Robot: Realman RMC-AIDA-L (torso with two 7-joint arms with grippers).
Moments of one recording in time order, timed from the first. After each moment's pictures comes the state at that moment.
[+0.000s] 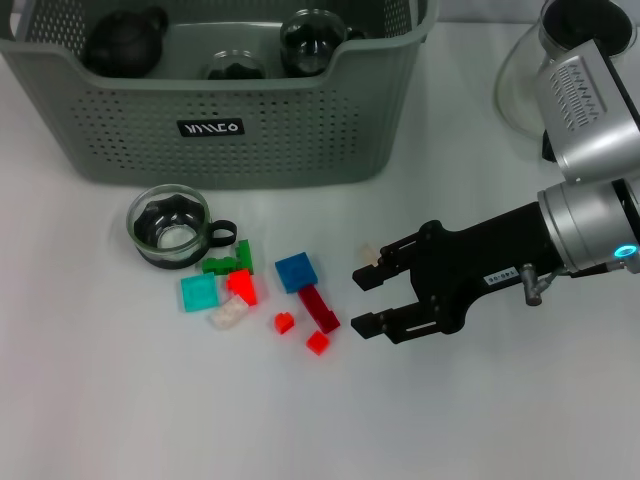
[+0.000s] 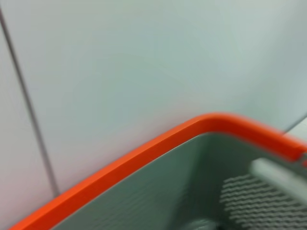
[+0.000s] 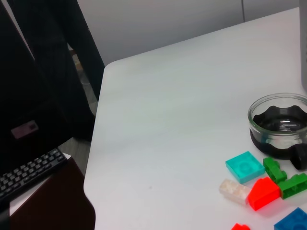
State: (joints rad) left arm -0.80 -2.03 0.82 1.28 2.49 1.36 -2.27; right arm 0.66 2.07 -1.35 -0.79 -1.93 -1.51 1.65
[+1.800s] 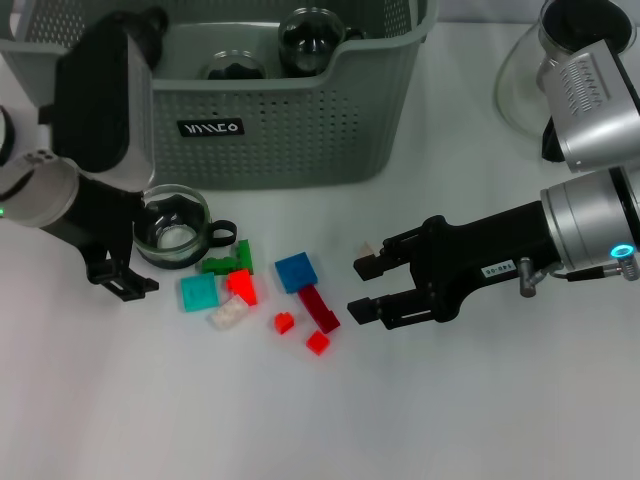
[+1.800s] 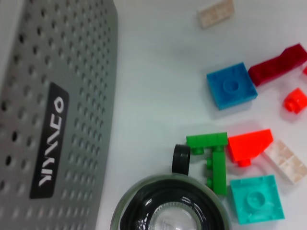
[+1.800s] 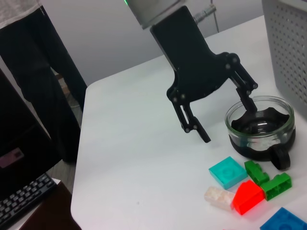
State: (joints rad) left arm -0.43 -2.17 1.22 1.44 2.80 1.58 -1.69; right arm 0.67 2.08 -1.28 -0.71 -1.93 -1.49 1.66
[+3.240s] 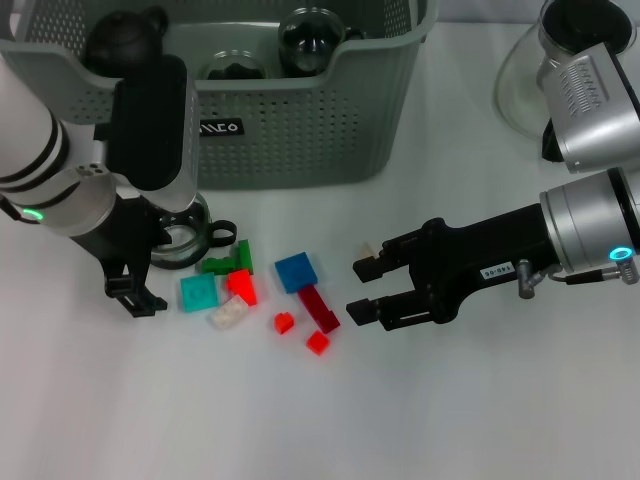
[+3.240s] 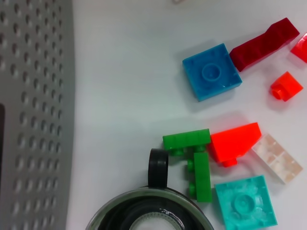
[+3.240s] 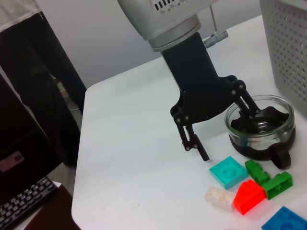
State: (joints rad) left arm -0.52 -2.16 1.30 1.29 2.86 1.56 -1.72; right arm 0.67 2.08 -1.27 -0.70 -1.93 -1.49 1.66
